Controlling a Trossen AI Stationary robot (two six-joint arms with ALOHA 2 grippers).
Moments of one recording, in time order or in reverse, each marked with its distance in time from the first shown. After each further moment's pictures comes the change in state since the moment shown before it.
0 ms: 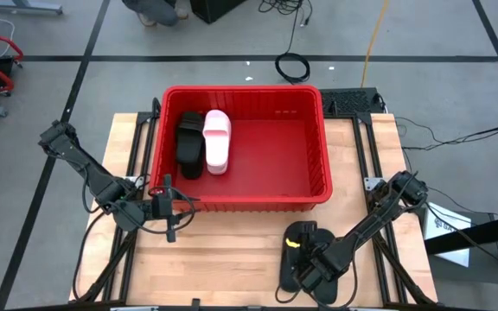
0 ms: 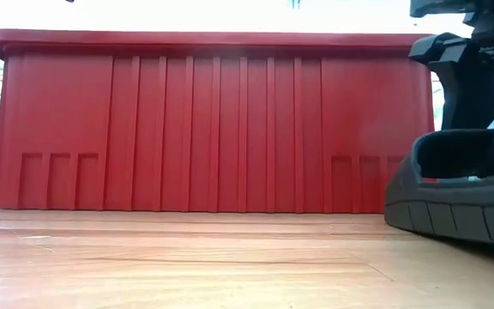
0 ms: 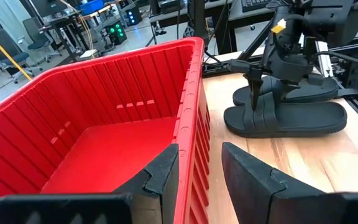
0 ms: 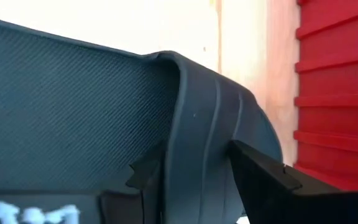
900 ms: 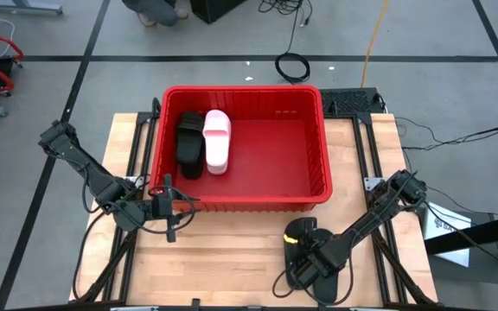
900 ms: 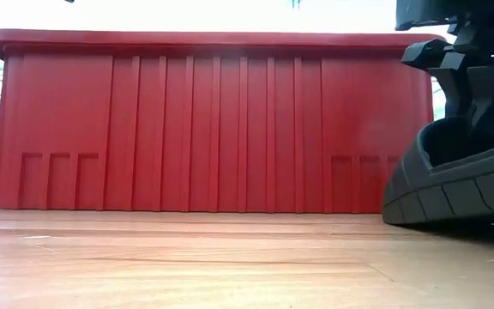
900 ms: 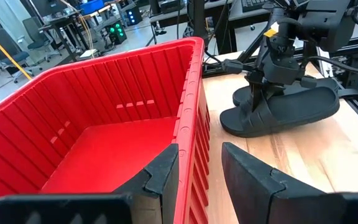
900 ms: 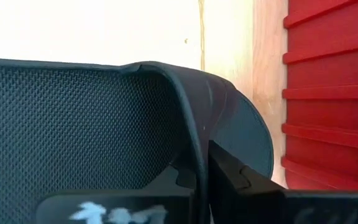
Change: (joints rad) left arm 0.000 0.000 0.000 0.000 0.000 -0.003; right arm -0.032 0.000 -0.001 0.010 -0.023 0.013
